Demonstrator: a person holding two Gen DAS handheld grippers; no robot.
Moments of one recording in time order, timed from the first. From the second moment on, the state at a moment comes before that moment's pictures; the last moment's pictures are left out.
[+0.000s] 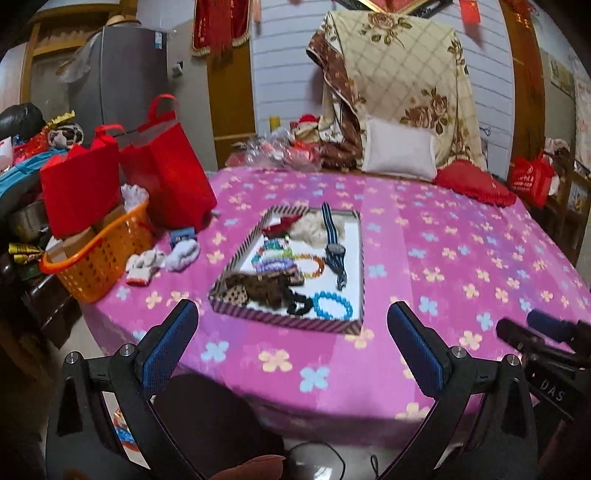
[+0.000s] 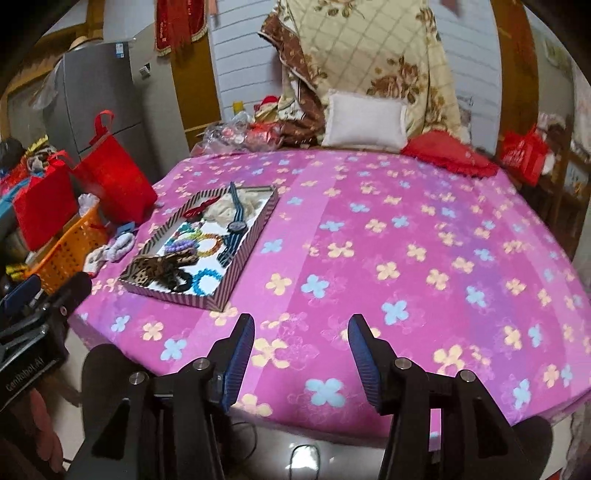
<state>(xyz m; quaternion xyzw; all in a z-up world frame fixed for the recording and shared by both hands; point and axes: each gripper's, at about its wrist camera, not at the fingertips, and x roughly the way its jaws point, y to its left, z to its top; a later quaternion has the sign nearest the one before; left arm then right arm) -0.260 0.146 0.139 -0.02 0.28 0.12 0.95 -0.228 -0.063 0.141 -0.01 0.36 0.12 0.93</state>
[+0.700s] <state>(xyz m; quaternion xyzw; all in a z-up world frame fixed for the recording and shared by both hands) -0.242 0.146 0.112 -0.03 0.35 0.11 0.93 -0.219 -0.060 0.122 -0.02 0.39 0.11 0.92</state>
